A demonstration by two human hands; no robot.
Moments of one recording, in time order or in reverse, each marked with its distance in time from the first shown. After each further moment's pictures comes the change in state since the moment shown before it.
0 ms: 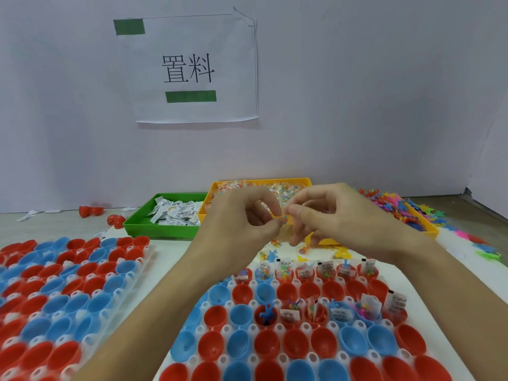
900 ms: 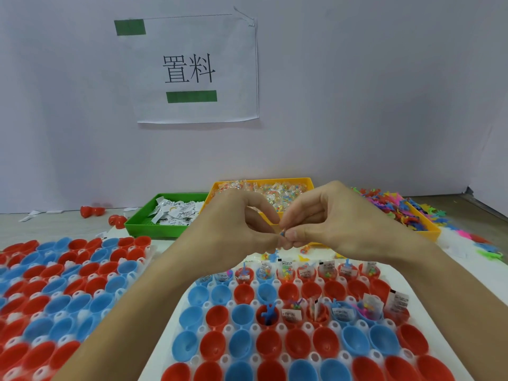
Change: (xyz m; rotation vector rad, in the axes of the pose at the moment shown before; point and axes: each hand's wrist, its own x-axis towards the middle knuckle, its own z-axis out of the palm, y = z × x) left_hand 0.001 0.004 -0.018 -0.007 -0.255 -0.151; right_hand 0.000 -0.009 0.005 -0.058 -0.054 -0.020
